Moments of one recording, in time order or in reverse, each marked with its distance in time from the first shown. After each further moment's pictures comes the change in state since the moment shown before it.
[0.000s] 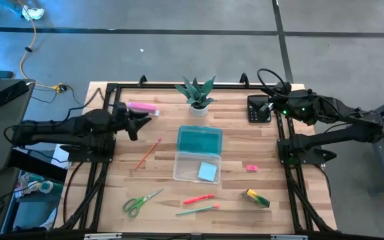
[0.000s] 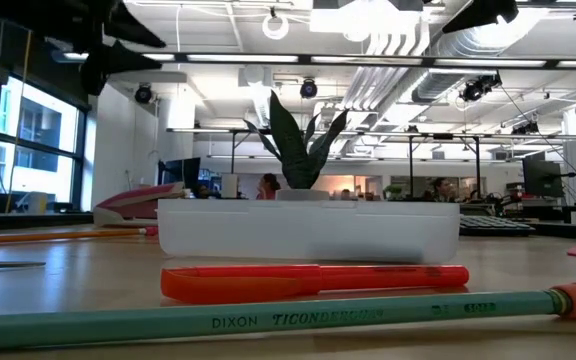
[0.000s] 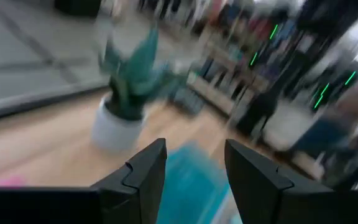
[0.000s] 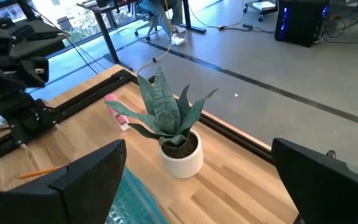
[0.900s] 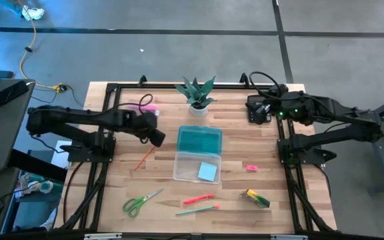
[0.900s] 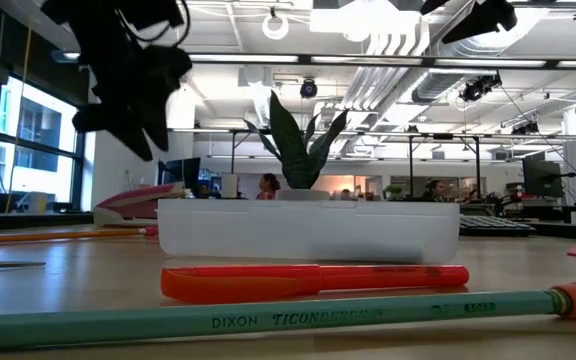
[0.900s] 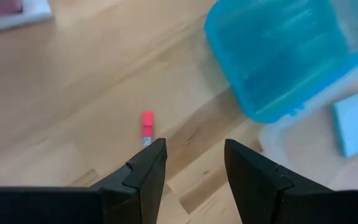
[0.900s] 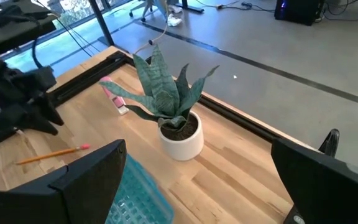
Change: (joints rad) left arm 0.051 0.679 0.304 -0.469 0.217 -0.346; right arm 0.000 0.039 0.000 -0.056 -0.023 0.072
